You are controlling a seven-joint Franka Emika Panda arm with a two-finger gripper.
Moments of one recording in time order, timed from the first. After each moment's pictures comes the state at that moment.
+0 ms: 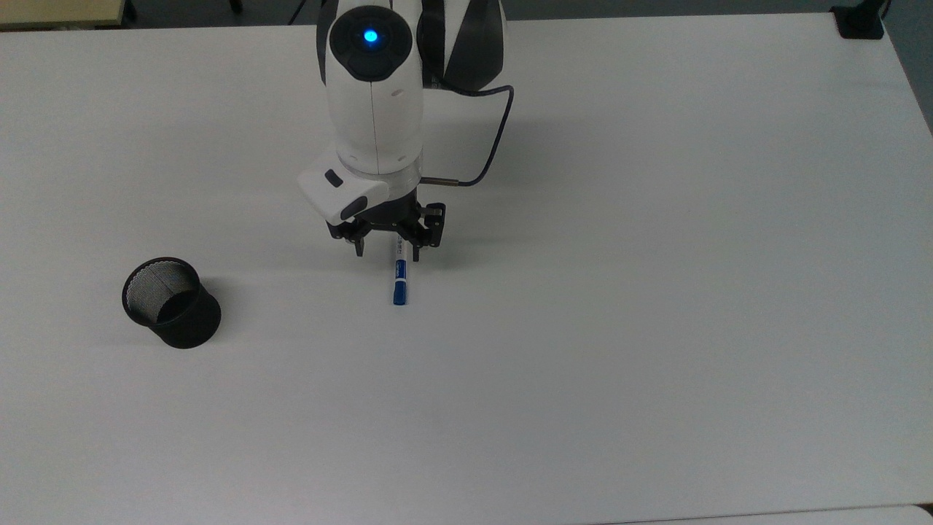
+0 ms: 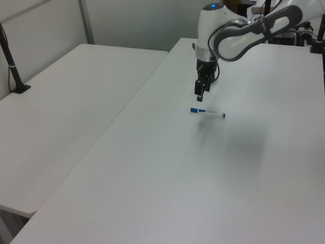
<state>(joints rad) 0.10 0.42 -0.06 -1.69 -0.04 2.21 0.11</state>
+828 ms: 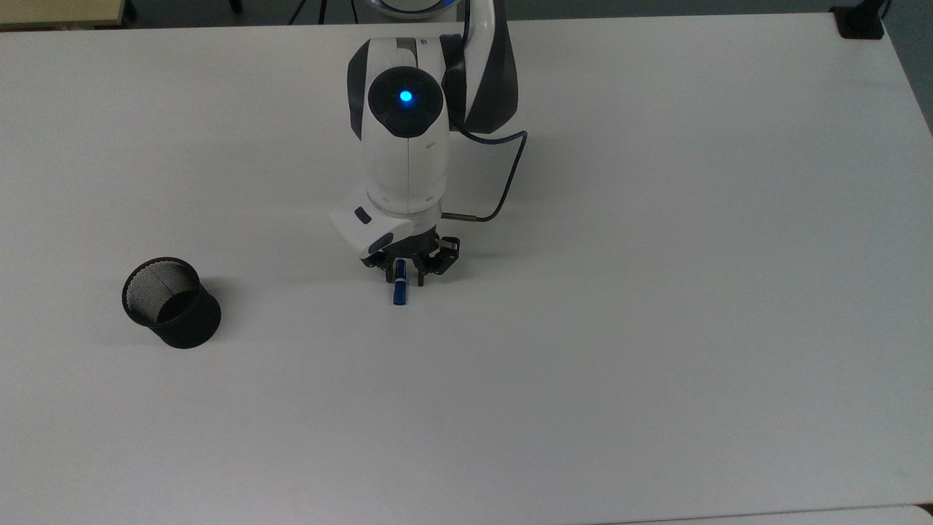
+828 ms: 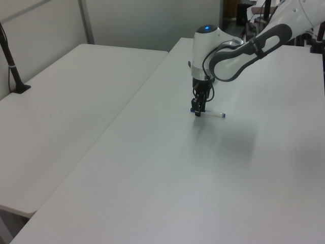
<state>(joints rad) 0.13 0.52 -0.06 -1.68 -0.07 2.29 0.18</state>
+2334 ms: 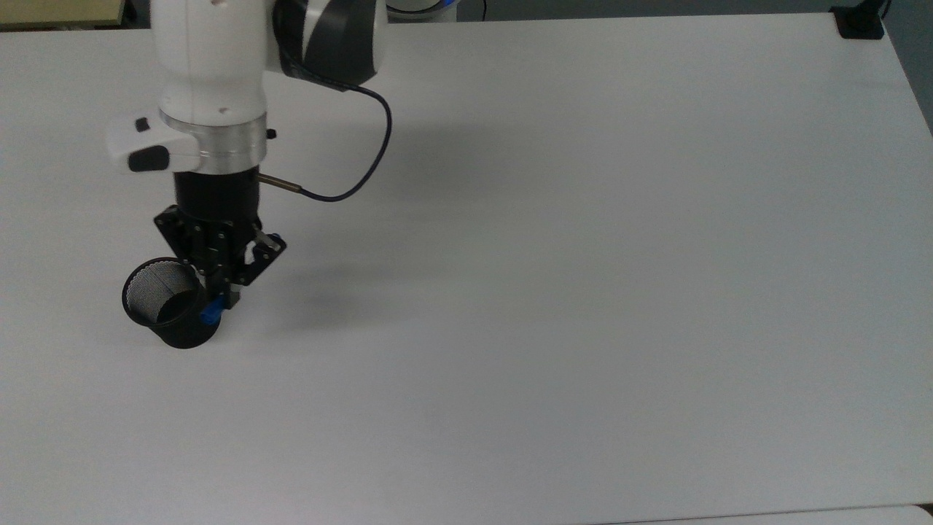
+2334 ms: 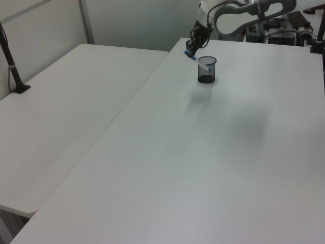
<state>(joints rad) -0.08 0.46 -0.09 -1.50 -0.07 2.48 0.20</state>
